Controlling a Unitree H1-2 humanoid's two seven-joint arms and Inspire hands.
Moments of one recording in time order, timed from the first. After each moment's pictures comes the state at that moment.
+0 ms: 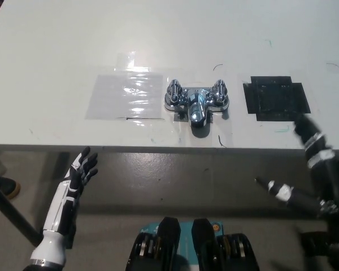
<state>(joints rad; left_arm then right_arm) -0.02 0.12 0.01 -0.08 -0.02 -0.15 -0.07 -0.12 -0.13 -0.03 -0.25 0.00 -0.16 0.11</state>
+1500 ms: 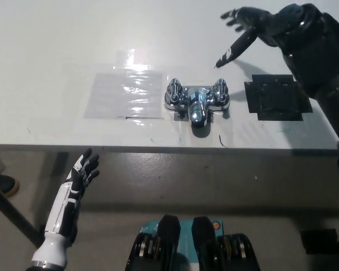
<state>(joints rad) -0.02 0.12 0.01 -0.08 -0.01 -0.15 -0.07 -1.40 -0.22 0.44 1.21 -0.22 0.36 0.42</state>
